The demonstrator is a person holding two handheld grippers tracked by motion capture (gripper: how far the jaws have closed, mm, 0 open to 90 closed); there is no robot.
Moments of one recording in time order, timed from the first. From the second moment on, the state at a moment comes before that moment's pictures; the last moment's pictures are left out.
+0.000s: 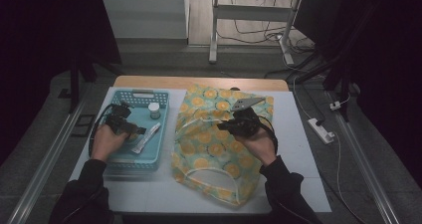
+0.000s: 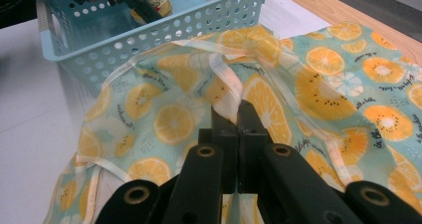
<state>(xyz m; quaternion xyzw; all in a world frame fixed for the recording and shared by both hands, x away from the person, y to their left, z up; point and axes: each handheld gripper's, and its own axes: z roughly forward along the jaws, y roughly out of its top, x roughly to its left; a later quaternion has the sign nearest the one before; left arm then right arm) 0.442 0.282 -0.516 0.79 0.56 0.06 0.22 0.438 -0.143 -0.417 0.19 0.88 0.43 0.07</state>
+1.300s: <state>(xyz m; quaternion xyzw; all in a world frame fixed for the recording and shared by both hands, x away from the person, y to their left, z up) 0.430 0.274 -0.485 0.78 0.58 0.09 0.21 0.440 -0.147 -0.416 0.20 0.87 0.44 0.07</state>
